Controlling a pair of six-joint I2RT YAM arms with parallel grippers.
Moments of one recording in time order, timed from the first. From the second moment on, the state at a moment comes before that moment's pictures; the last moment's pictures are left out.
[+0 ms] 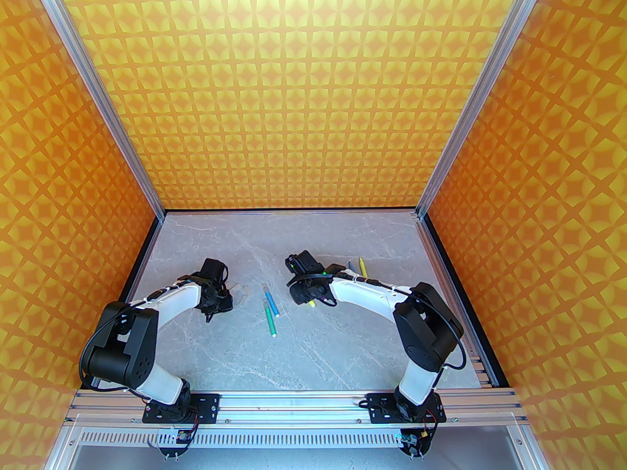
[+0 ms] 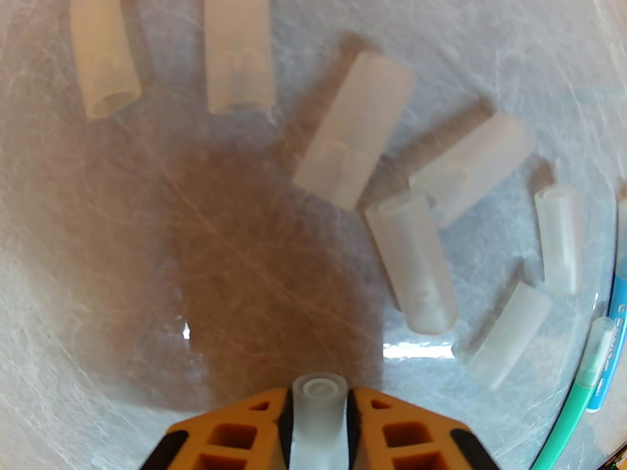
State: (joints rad) left arm -0.22 1.57 0.83 -0.54 0.03 -0.42; right arm 0.73 1.78 1.21 -0.51 0.02 0.14
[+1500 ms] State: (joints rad) left arm -0.22 0.96 0.61 -0.32 0.13 -0.35; right arm 0.85 2.10 1.52 -0.62 -0.05 0.17
